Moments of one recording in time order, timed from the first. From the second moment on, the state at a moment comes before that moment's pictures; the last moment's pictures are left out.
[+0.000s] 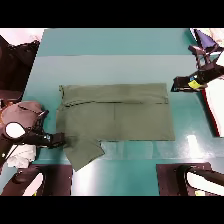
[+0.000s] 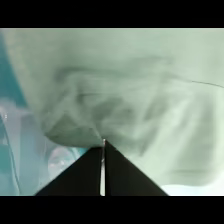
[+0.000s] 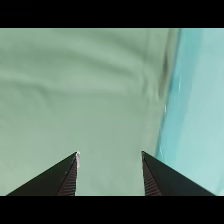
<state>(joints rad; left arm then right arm) 0.03 -0.71 0.41 1.10 -1.24 -1.59 -0.01 -1.26 1.34 -1.41 1.44 1.60</state>
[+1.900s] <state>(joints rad) 0.03 -0.75 0.79 1.07 -0.99 -1.51 -0.19 -1.05 1.06 -1.22 1.32 1.48</state>
